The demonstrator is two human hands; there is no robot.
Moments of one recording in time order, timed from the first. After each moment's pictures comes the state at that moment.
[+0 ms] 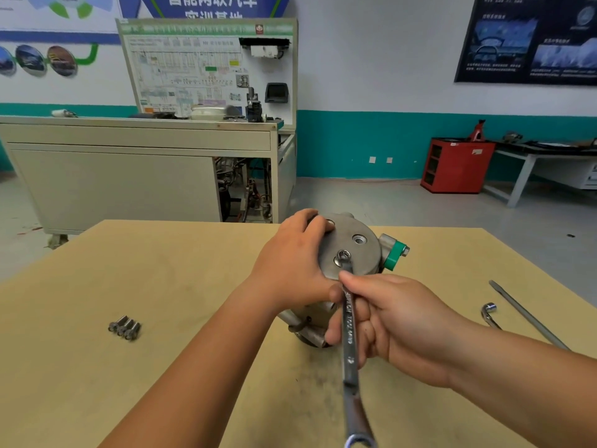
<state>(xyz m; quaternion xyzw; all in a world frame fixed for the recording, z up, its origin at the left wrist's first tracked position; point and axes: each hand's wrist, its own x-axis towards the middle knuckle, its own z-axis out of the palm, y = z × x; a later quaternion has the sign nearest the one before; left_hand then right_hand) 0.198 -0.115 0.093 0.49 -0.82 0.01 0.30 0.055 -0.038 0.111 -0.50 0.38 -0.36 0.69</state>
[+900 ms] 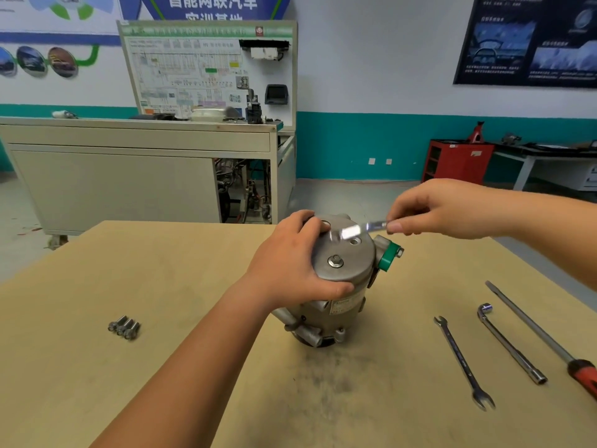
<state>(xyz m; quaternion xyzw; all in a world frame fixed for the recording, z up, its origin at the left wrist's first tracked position) 0.203 -0.112 0.094 0.49 -0.82 -0.01 0.29 -0.025 -0.118 0.186 -0.84 0.53 -0.10 0.10</state>
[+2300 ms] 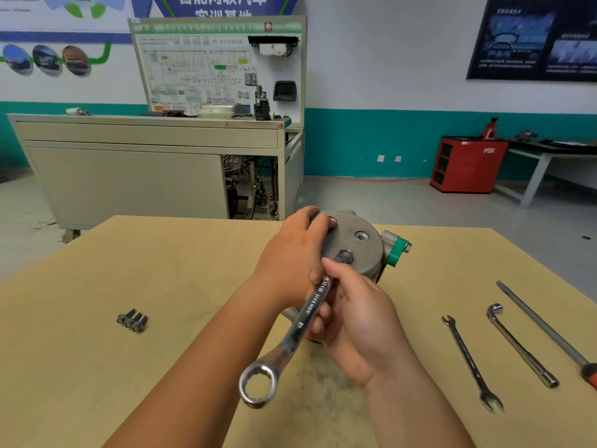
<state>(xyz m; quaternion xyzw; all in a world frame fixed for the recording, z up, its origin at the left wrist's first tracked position) 0.199 -0.124 0.083 0.50 -0.81 0.01 0.31 0.099 -0.043 0.089 -0.34 0.32 -0.53 0.71</state>
